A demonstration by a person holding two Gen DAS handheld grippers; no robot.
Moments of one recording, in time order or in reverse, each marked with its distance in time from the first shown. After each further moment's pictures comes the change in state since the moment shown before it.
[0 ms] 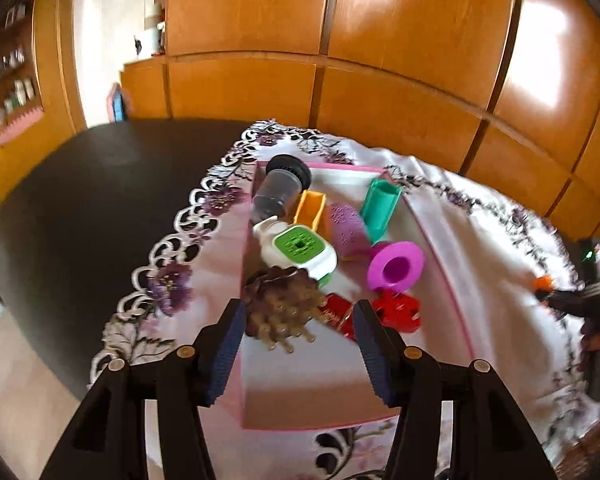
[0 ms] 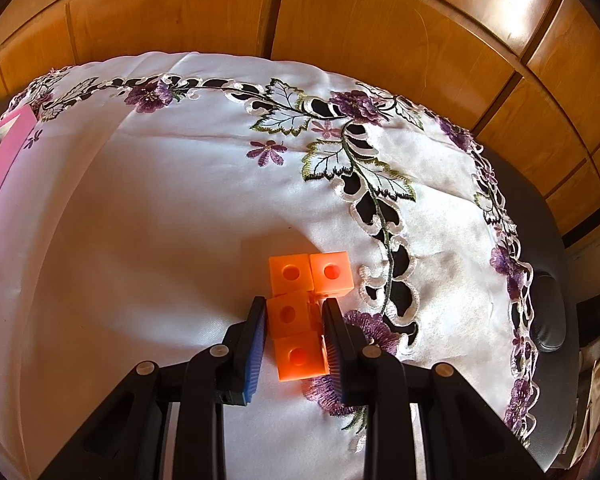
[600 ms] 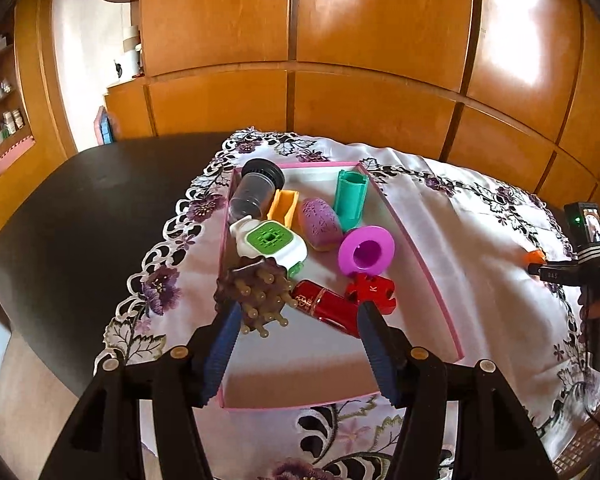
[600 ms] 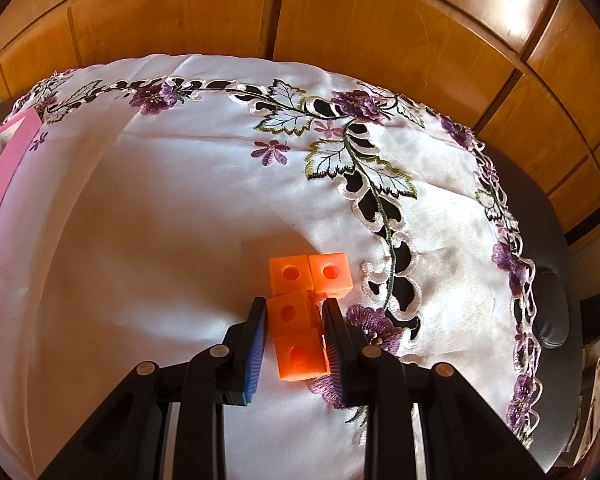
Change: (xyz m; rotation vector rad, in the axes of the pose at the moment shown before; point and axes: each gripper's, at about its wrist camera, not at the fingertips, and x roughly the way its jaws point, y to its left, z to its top) left arm -0.016 -0.023 -0.012 0.082 -0.022 -0.006; right arm -0.004 0.000 -0.001 0.017 0.002 0.021
